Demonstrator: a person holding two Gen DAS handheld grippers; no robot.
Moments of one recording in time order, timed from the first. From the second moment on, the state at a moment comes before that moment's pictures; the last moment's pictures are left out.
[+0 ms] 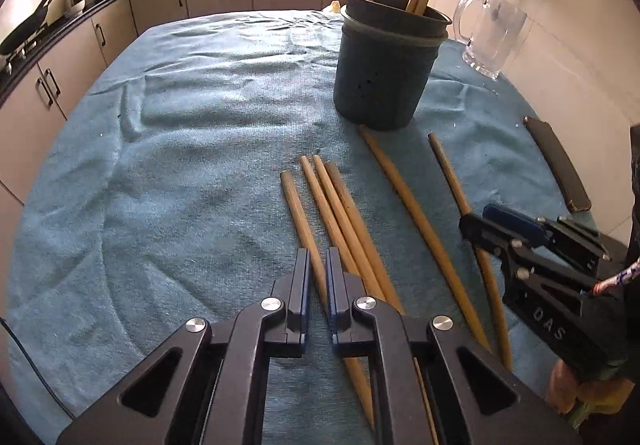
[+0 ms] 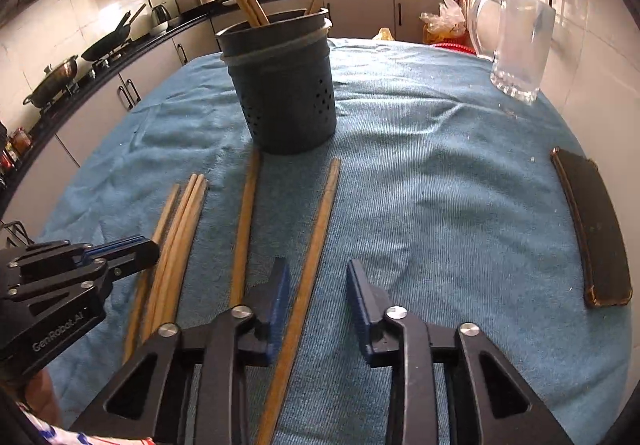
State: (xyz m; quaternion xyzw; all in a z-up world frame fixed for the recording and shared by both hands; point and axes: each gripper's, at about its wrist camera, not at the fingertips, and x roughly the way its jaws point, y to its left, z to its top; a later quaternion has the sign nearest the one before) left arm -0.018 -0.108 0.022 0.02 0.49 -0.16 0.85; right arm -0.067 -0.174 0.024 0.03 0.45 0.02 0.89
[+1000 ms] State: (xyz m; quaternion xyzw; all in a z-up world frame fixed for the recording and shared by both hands) left arm 0.025 -0.084 0.019 0.03 0.53 -0.17 0.83; right arm -0.016 -0.205 0.028 -0.01 0.53 -0.02 0.85
